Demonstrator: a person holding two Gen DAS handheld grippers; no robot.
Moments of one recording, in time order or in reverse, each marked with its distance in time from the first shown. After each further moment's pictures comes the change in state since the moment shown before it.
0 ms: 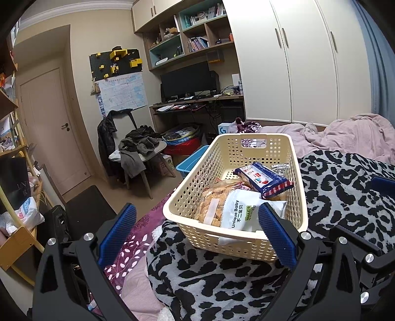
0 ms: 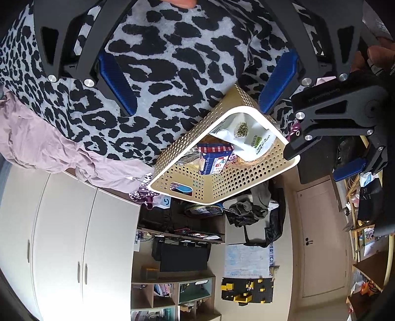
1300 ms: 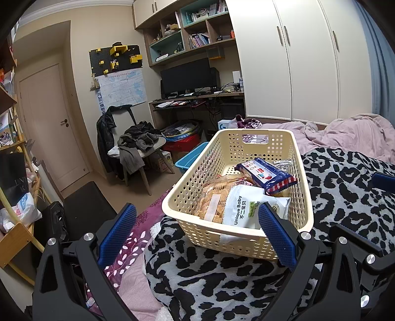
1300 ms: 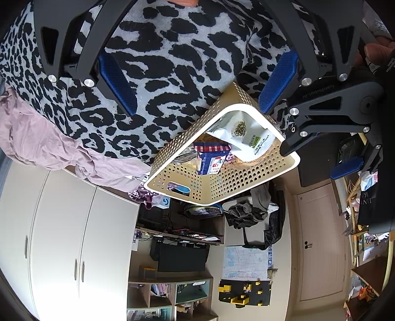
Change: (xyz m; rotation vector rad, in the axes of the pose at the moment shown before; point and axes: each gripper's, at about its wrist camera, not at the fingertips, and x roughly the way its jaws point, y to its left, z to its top) left arm 0.014 0.001 -0.006 -0.003 0.018 -0.008; right arm 0.007 0.004 0.003 -0.019 0.008 -0.003
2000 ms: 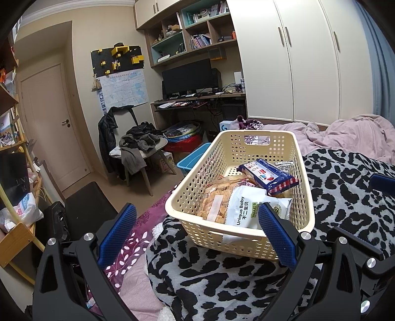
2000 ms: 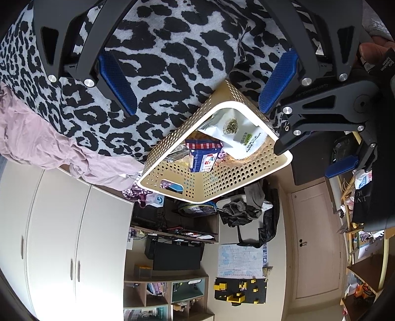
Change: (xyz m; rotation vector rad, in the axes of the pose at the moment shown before) left arm 0.000 0.002 0.000 -0.002 -0.001 0.001; right arm -0.003 0.004 0.000 -0.004 -0.015 0.035
